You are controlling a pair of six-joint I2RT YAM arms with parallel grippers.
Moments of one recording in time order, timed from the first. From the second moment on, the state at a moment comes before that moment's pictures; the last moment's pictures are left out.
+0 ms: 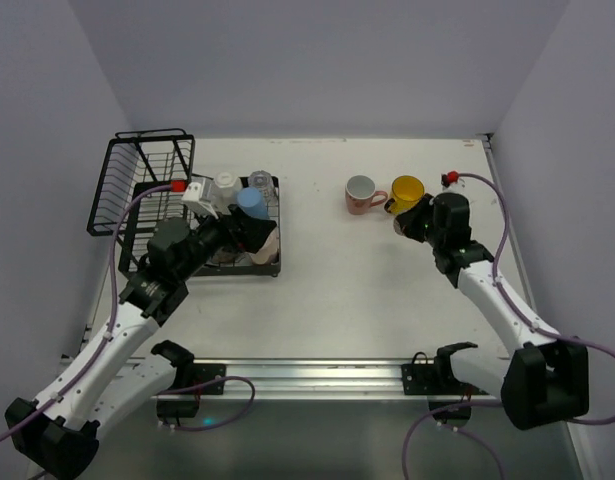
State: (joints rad) left arm -0.47 0.75 0.73 -0.05 0.17 -0.56; right arm 0.26 1.06 0.72 -0.03 -0.04 0.66
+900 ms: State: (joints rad) left arm -0.71 1.00 0.70 -0.14 -0.38 -0.42; right arm -0.03 1.69 1.04 -0.31 0.19 0.44
